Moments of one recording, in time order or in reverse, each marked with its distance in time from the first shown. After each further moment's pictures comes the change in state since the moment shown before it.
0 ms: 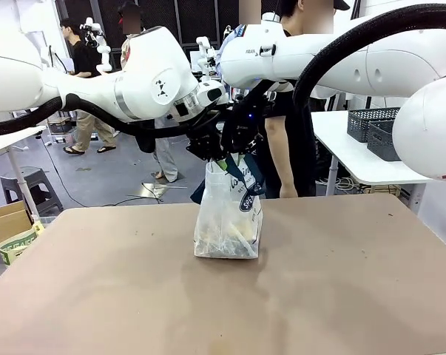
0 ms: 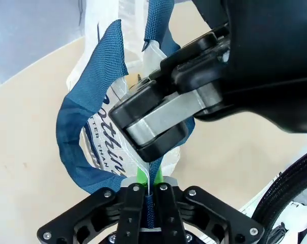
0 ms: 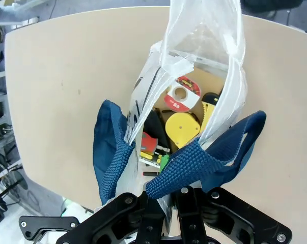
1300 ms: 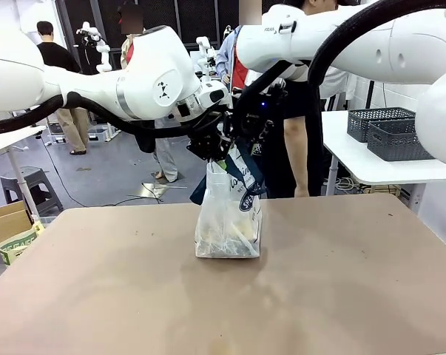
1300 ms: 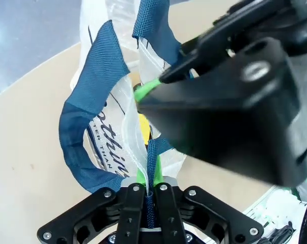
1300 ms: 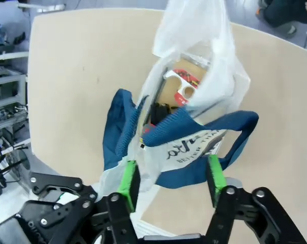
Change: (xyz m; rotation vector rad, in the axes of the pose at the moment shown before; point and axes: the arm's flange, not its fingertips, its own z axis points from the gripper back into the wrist) left arm 0.000 -0.004 -0.001 0.034 -0.001 -0.028; right arm -0.002 -0.027 0.032 0.110 -0.019 0.106
